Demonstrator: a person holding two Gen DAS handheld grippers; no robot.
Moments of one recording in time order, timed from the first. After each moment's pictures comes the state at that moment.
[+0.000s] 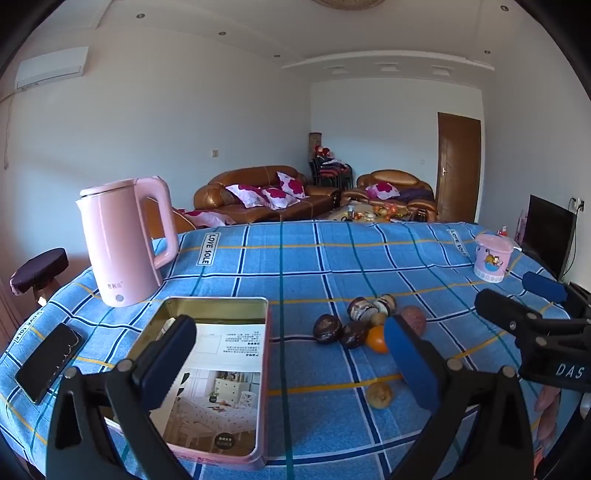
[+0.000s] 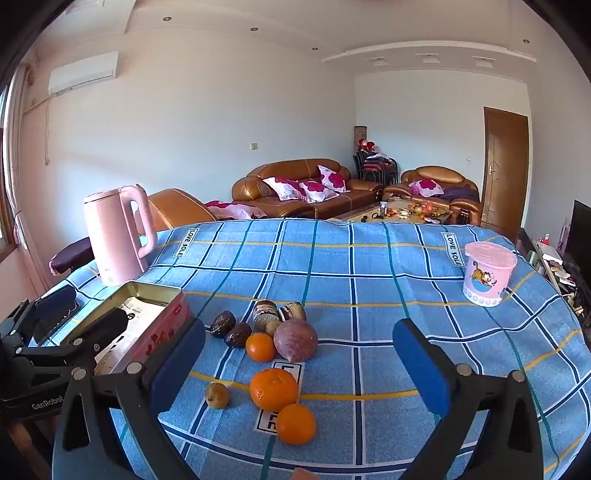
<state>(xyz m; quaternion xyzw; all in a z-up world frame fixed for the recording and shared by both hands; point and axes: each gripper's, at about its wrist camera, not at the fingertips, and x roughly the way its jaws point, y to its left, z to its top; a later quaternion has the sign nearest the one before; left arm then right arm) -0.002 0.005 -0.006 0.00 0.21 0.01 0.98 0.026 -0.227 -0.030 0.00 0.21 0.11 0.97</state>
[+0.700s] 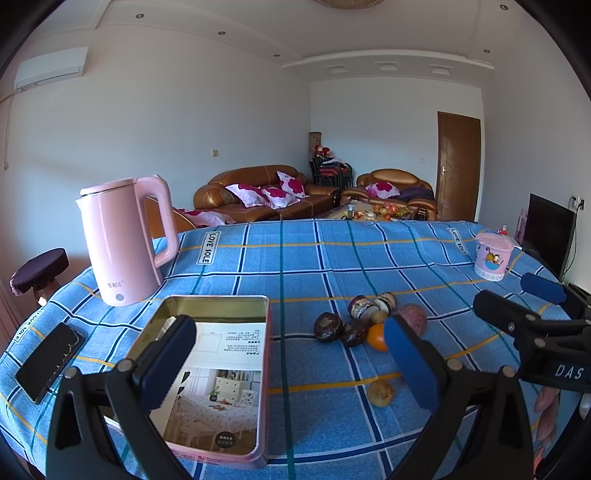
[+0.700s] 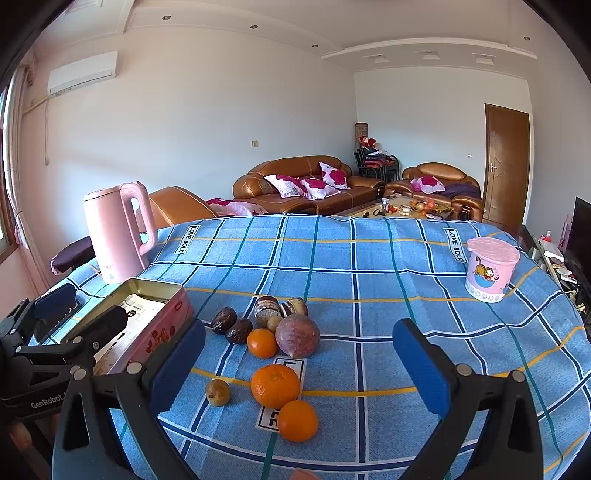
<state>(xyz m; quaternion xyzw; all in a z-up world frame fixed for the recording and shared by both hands) -0.003 0.004 -0.006 0.00 0.21 0.00 0.98 0.027 -0.227 -0.035 0.00 0.21 0.11 0.97</state>
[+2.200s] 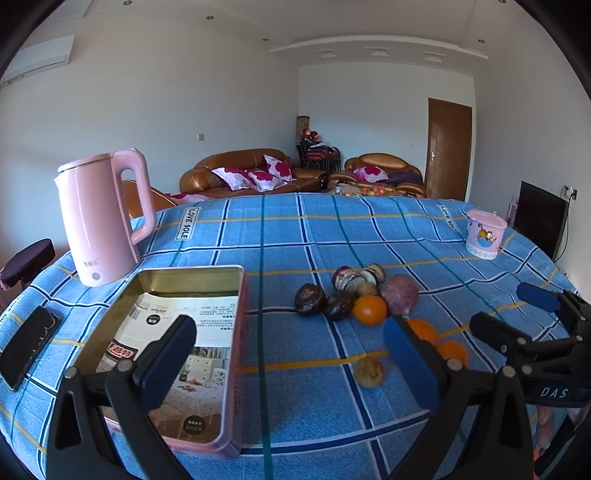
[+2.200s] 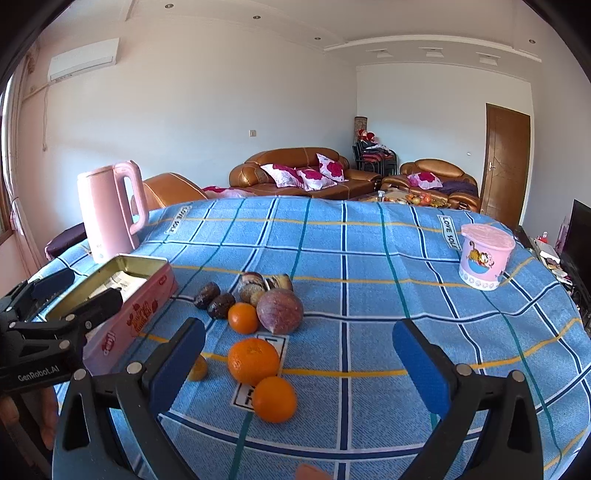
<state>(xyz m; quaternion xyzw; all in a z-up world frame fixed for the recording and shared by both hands) 0.008 -0.015 -0.040 0.00 0.24 -0.02 0.97 0.029 -0.244 -0.070 -0.02 0.25 0.10 0.96</state>
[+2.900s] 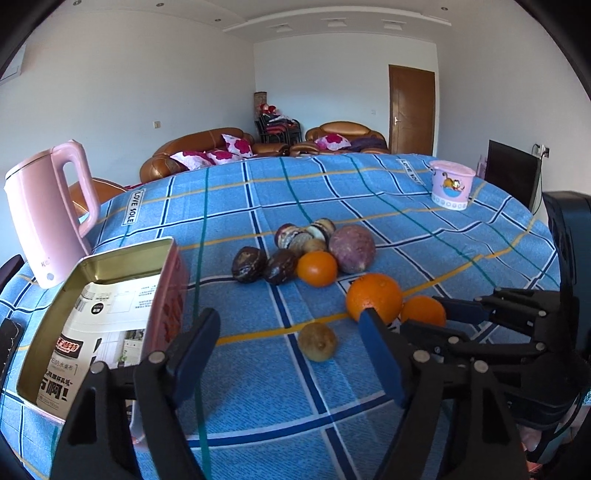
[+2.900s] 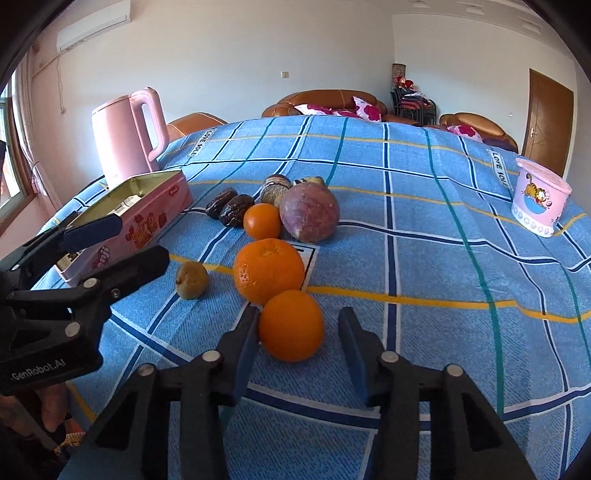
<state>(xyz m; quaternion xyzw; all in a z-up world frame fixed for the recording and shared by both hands) 0.021 -0.053 -0.066 0.05 0.29 -0.10 0.95 0.047 -0.233 -0.125 -0.03 0.34 0.18 0.92</state>
